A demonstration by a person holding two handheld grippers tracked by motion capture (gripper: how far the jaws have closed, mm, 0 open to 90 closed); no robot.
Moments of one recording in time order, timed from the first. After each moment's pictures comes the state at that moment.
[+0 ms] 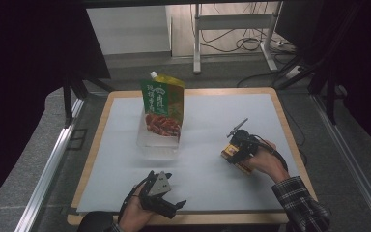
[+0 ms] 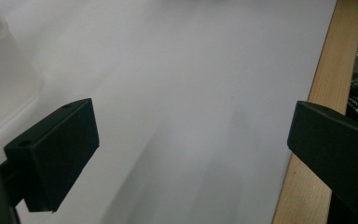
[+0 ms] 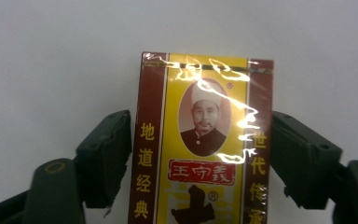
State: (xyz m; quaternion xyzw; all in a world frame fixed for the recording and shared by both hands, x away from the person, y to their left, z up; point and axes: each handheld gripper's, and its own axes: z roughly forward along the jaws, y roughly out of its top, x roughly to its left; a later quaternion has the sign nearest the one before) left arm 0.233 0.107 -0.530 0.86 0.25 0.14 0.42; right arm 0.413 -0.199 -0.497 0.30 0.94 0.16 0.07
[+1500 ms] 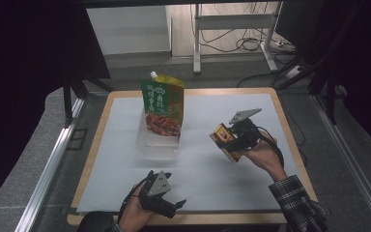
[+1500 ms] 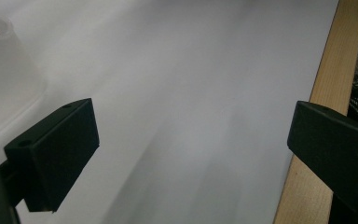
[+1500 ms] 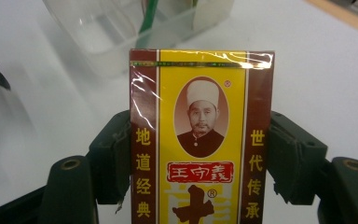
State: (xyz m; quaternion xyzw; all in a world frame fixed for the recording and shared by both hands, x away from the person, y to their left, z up) left arm 0.233 0.108 -0.529 0.86 0.25 0.15 0.42; right arm 0.394 -0.188 -0.430 0.26 0.89 0.37 0.11
